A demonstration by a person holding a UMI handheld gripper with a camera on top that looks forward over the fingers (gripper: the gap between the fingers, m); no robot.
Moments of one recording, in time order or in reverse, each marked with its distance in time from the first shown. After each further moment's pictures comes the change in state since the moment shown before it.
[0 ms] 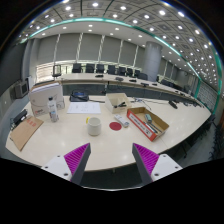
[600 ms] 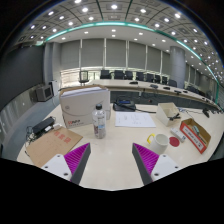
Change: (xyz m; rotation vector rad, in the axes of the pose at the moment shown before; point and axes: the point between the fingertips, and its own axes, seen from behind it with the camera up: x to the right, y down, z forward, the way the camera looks) arm -0.298 -0.054 0.103 0.085 -0.290 -0.027
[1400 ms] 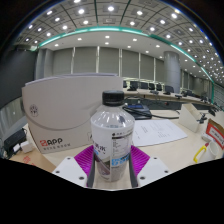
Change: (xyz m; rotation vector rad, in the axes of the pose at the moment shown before) arm -0.058 -0.021 0.301 0.145 0.078 0.044
